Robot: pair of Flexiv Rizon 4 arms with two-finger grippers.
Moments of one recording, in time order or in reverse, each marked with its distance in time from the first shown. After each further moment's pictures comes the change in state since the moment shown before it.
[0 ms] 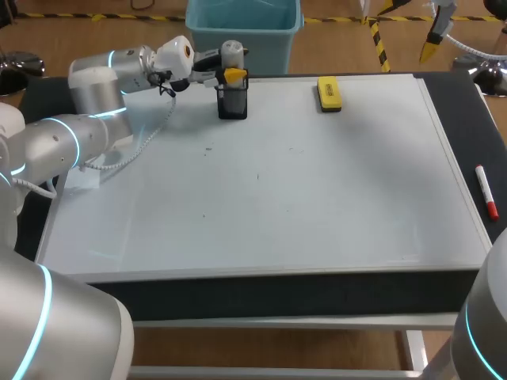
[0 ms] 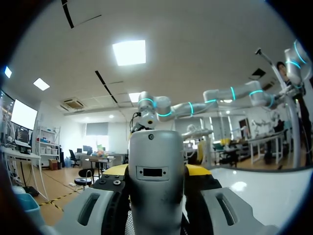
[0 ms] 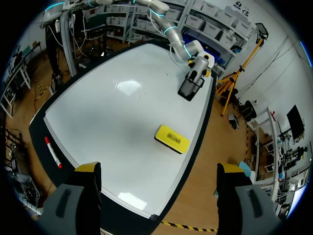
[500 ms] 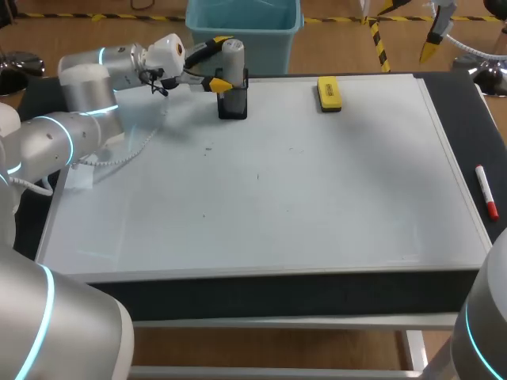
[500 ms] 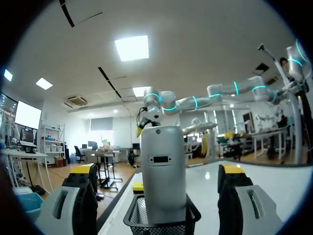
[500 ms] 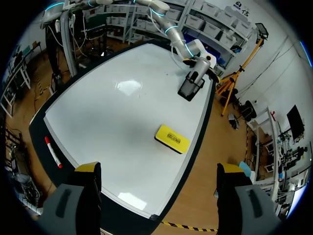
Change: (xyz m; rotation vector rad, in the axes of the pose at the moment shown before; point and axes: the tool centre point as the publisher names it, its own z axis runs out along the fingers) left arm -0.015 0.003 -0.026 -0.070 -0.037 0.021; right arm 0.000 0.000 0.000 0.000 0.000 0.000
